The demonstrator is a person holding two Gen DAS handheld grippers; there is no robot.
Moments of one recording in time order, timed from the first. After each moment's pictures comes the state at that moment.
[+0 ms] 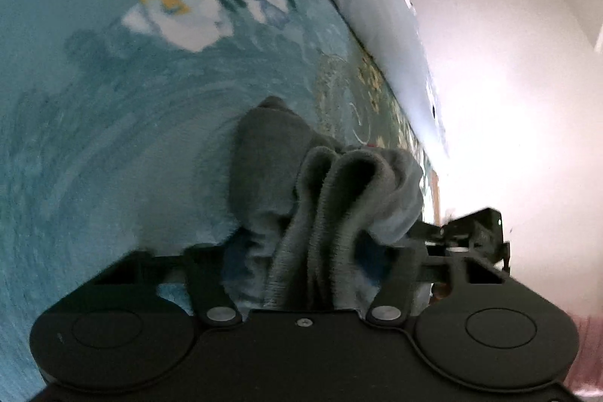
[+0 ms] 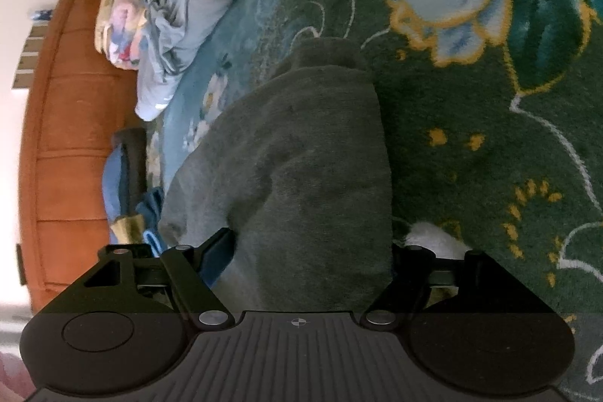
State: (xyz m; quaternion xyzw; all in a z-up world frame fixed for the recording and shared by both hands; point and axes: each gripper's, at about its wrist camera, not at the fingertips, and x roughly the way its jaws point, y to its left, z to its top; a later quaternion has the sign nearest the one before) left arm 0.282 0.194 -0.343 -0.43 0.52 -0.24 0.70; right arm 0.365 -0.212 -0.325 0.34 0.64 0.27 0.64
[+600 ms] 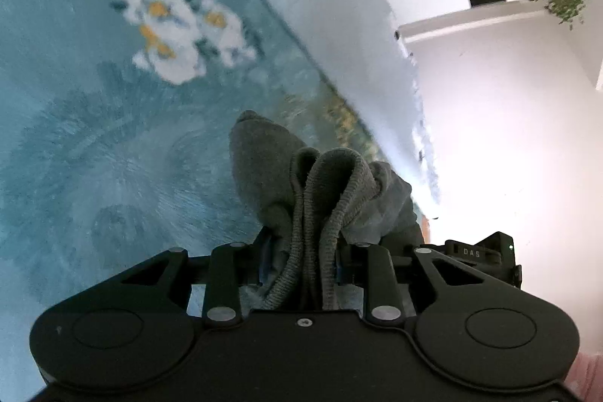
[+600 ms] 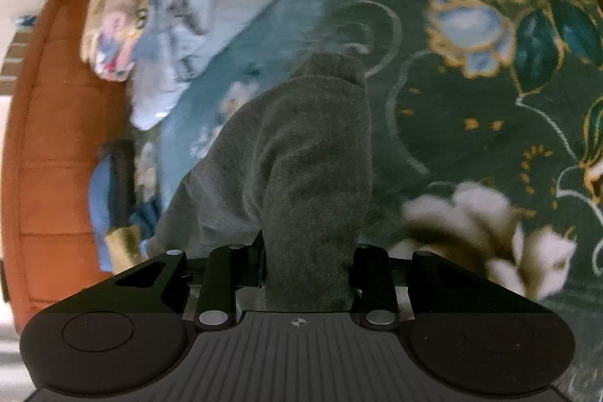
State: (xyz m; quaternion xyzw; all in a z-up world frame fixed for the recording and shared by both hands) left arm 0.227 0.196 -0.240 -0.45 0.46 -0.18 0.74; right arm 0.334 -0.187 -0.227 0.32 0.63 0.24 0.67
